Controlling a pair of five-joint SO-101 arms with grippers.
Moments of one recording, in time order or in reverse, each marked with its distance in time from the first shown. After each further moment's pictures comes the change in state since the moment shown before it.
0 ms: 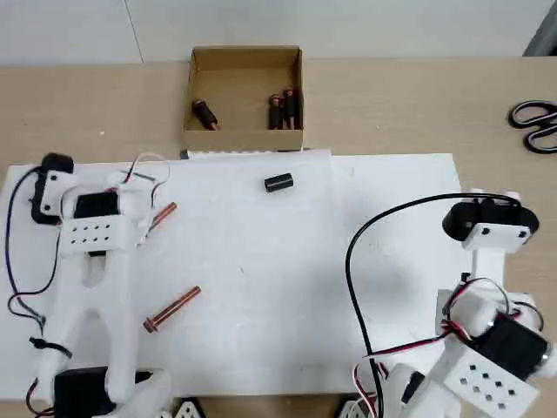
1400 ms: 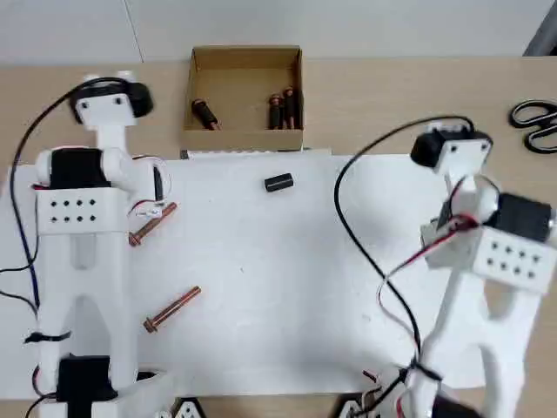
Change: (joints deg) left arm 3.4 3.9 -34.9 41.7 -60.7; right arm -14.5 33.1 -24.0 1.8 -0.4
